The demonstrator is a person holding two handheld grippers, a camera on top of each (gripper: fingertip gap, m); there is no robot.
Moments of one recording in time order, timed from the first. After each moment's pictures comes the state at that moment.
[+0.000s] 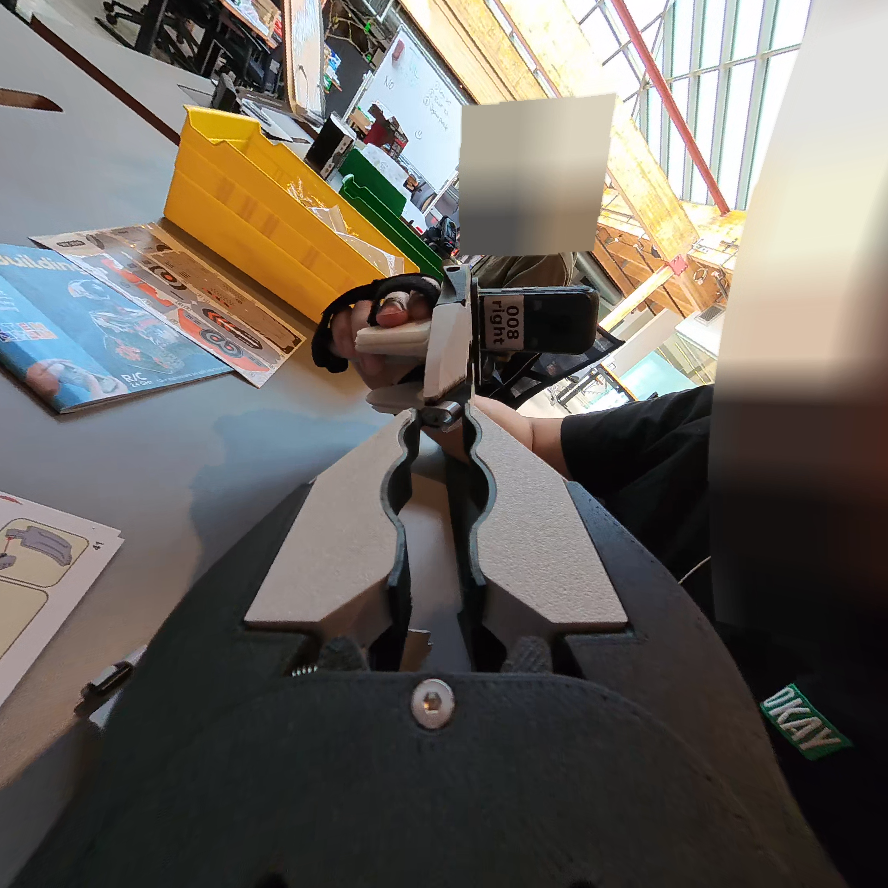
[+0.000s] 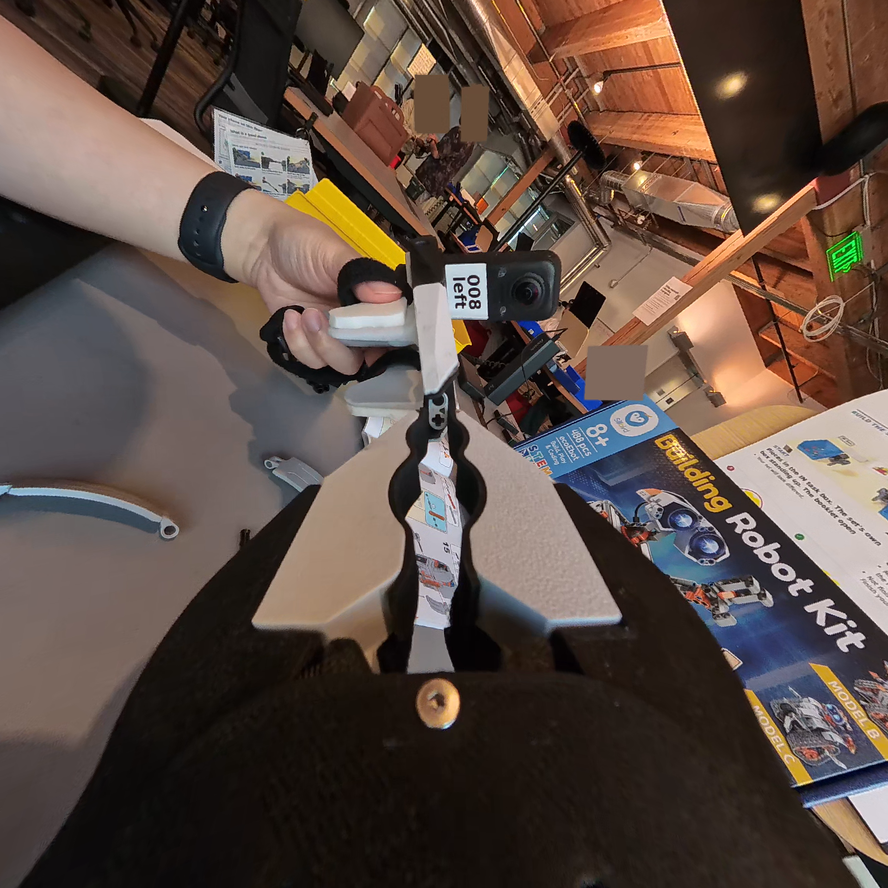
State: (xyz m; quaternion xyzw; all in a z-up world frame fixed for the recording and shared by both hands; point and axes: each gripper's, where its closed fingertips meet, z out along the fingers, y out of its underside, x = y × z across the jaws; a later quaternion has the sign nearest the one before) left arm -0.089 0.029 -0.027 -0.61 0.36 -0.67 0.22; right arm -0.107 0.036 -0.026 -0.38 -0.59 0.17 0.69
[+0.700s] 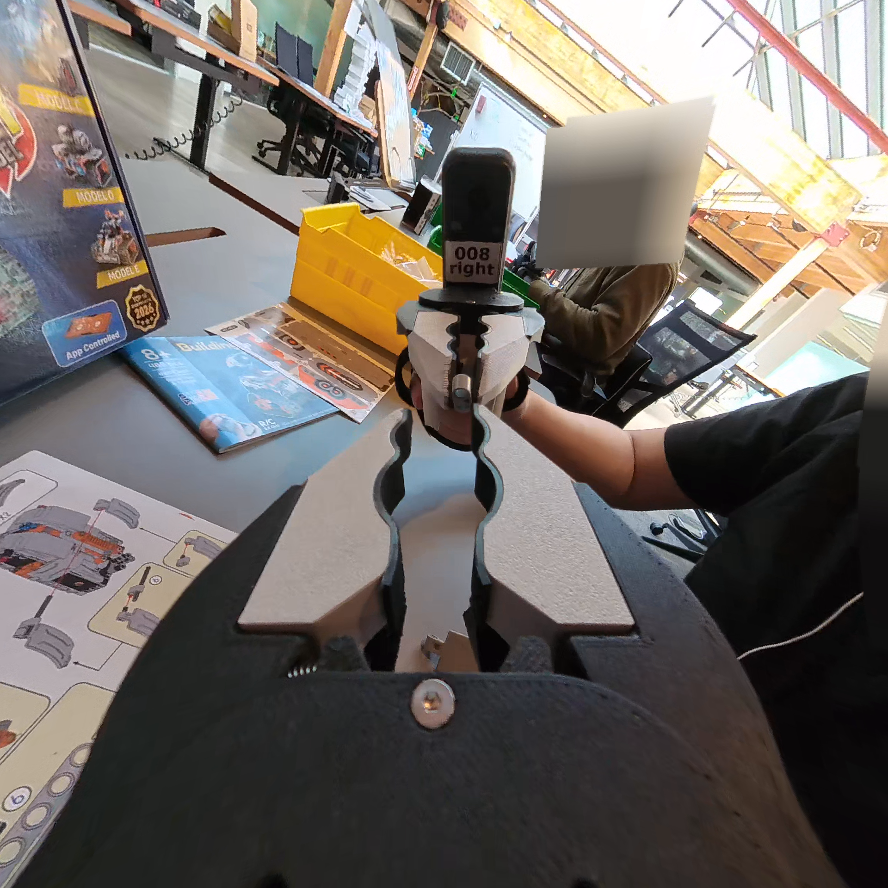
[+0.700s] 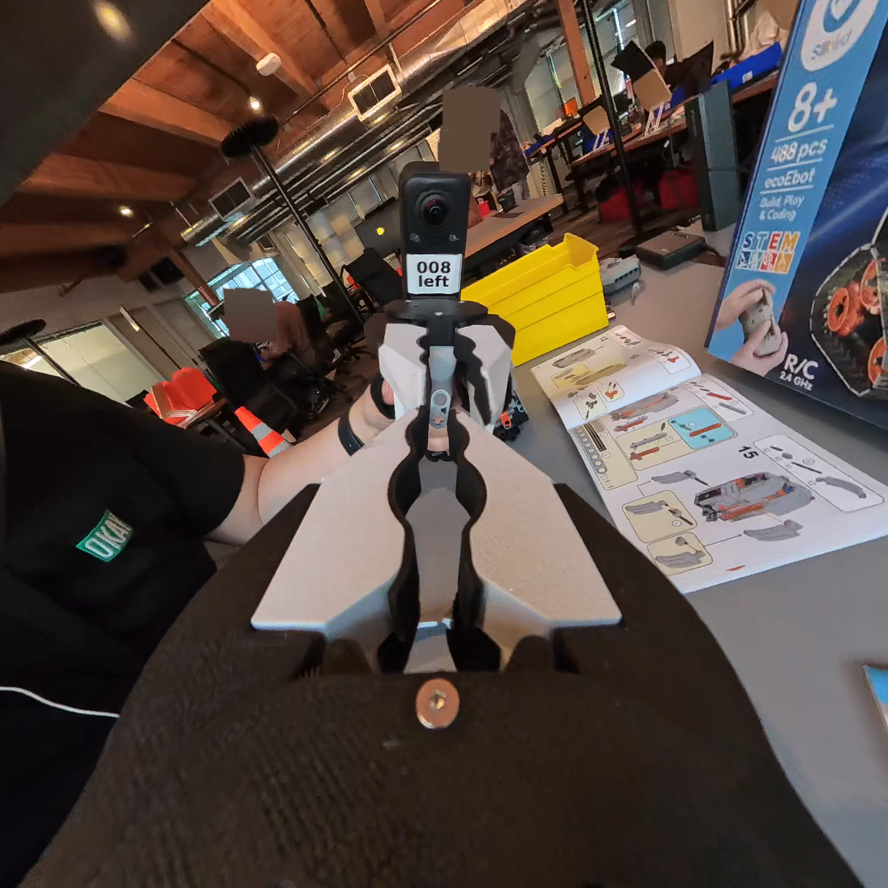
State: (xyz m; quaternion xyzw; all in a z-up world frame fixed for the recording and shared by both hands) left arm -0.095 0.055 -0.029 -0.63 0.37 -0.60 0.34; right arm -0.105 0.054 -0.022 -0.61 -0.32 0.60 0.40
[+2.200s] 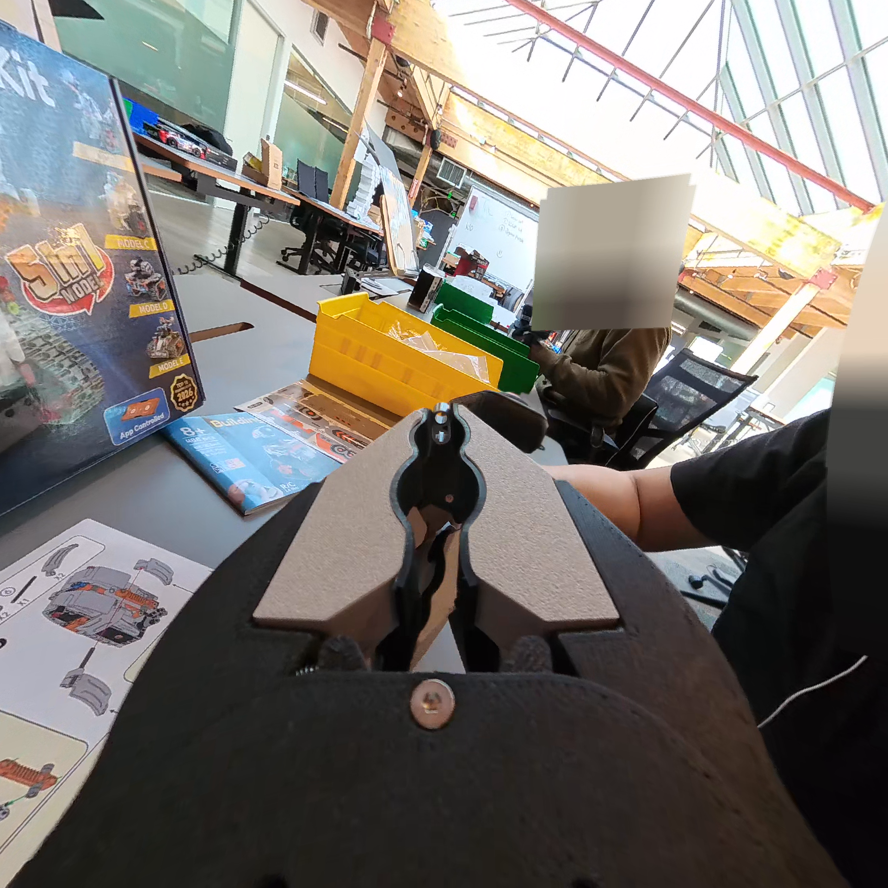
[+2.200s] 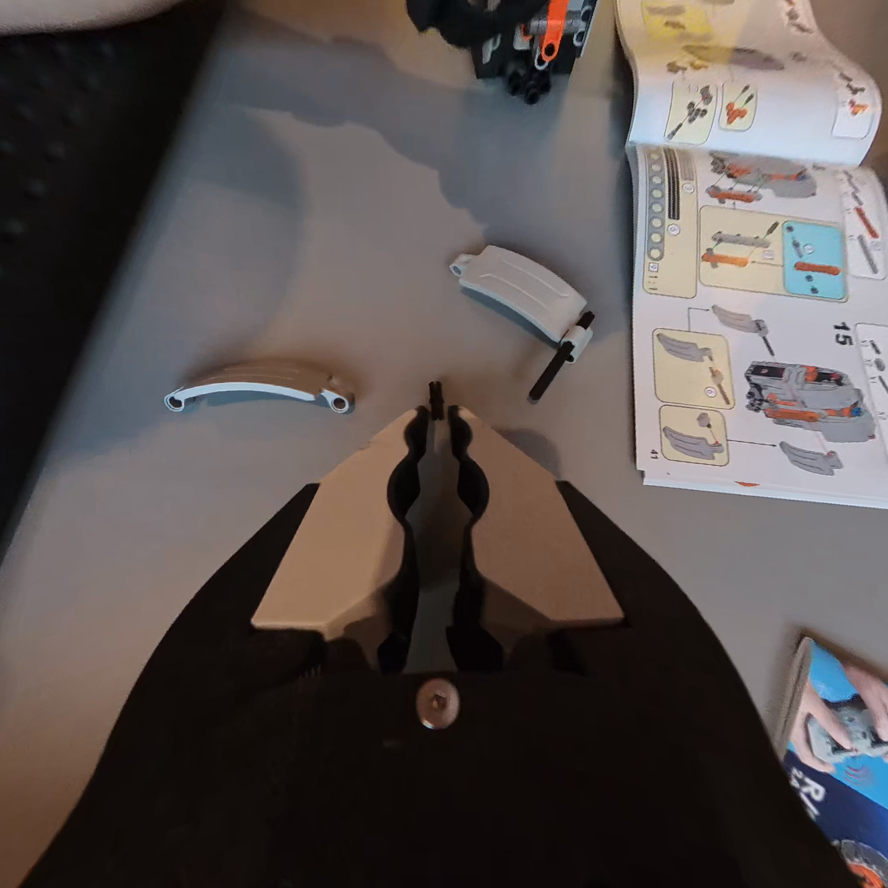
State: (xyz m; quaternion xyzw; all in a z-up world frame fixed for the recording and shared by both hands) left arm -0.107 0.063 -0.001 -0.58 0.35 -0.61 0.42; right arm -0.123 0.025 -0.176 -0.64 -0.65 0.29 0.31
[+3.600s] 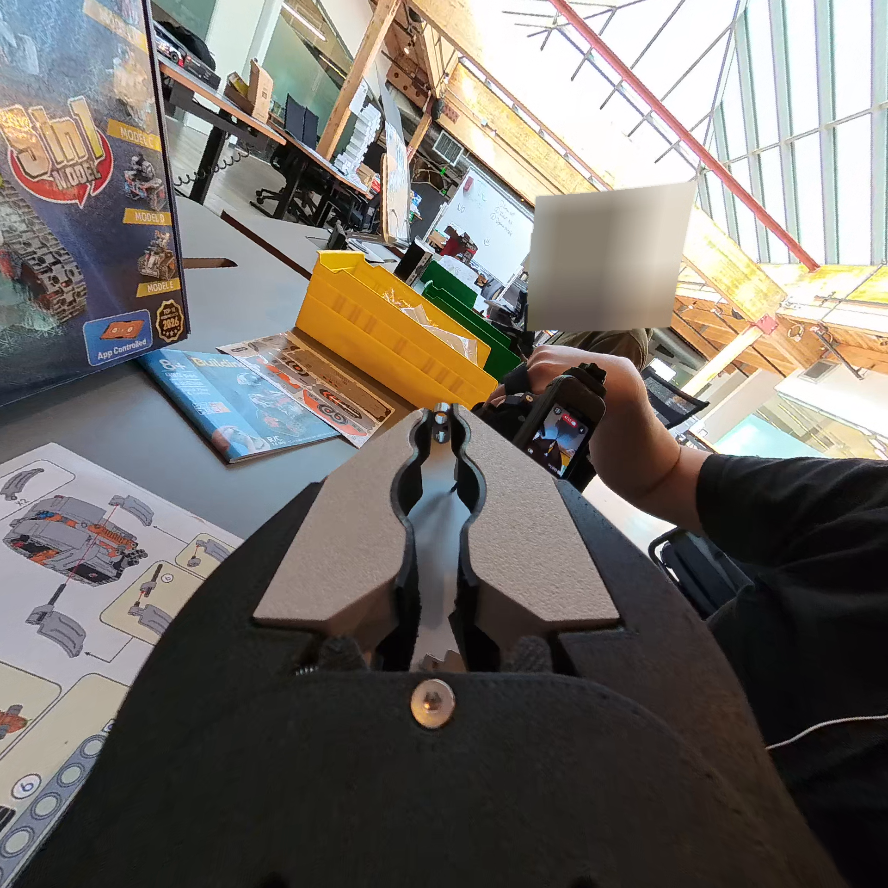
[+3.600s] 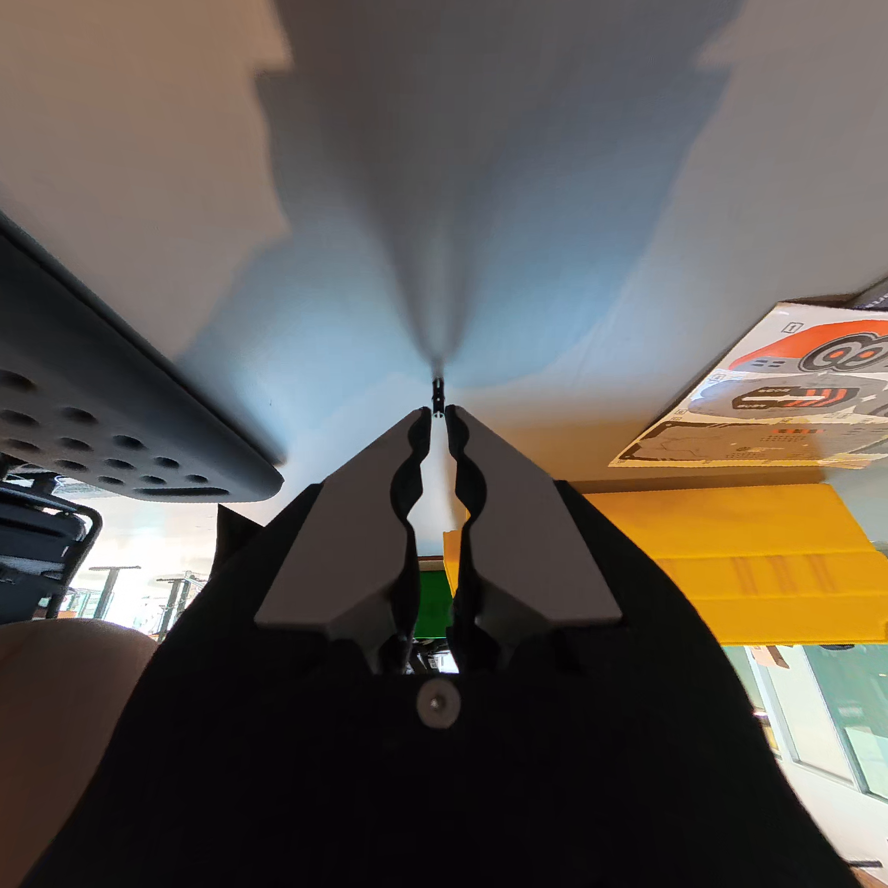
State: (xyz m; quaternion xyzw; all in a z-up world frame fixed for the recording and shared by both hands) left arm -0.111 0.075 -0.023 -0.61 0.31 -0.64 0.34; right arm 0.092 -0.045 -0.170 -0.74 -0.62 -0.17 -0.19
